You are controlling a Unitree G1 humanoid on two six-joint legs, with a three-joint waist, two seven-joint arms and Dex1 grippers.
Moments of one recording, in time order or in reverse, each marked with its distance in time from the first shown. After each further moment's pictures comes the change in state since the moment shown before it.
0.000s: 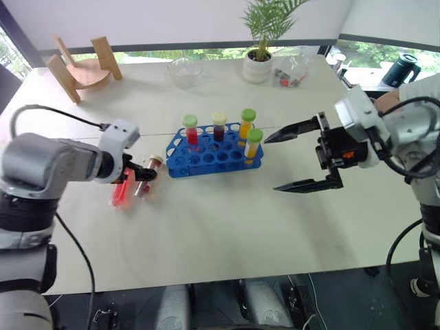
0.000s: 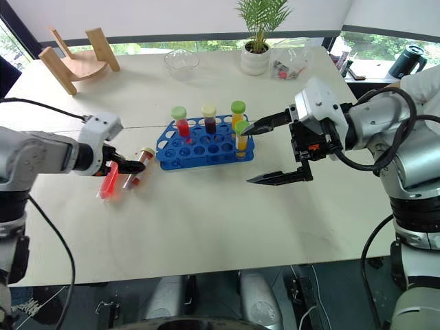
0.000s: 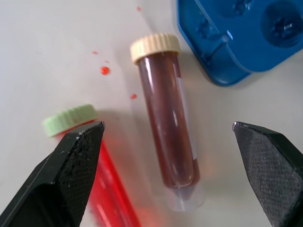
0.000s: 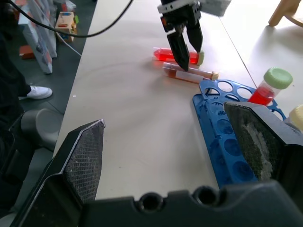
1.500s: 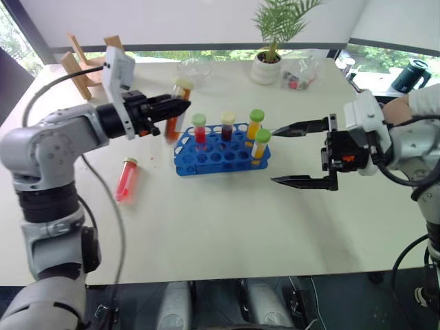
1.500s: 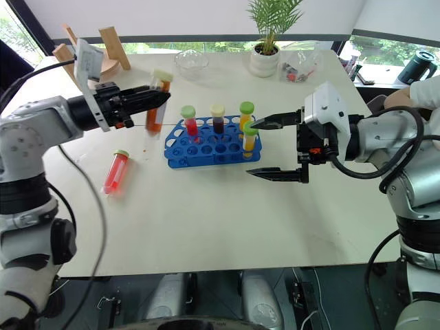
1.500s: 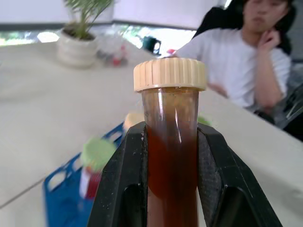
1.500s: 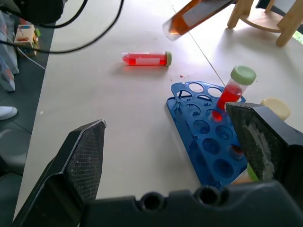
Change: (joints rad) left arm -0.069 -0.397 0.360 0.016 -0.108 -0.582 -0.282; right arm 0.162 -0.011 -0.108 -0.113 0.018 0.040 -0.226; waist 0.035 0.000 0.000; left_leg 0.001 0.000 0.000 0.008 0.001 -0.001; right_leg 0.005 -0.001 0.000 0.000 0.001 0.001
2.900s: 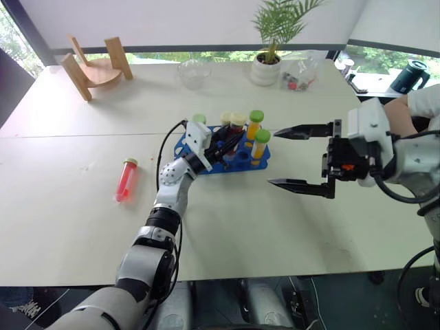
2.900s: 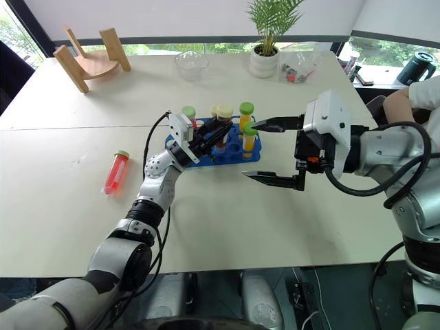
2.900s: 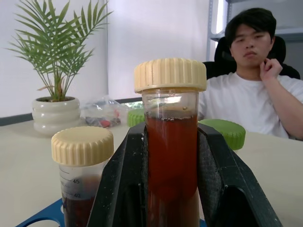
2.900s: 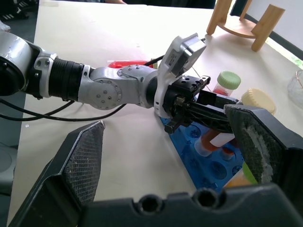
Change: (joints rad) left arm 0.069 -0.446 -0.255 0.896 0.415 -1.426 -0.126; right arm 0.096 -0.012 -0.068 -0.157 0.057 0.070 -0.148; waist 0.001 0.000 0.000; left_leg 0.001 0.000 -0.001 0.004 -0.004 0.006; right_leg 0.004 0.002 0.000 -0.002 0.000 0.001
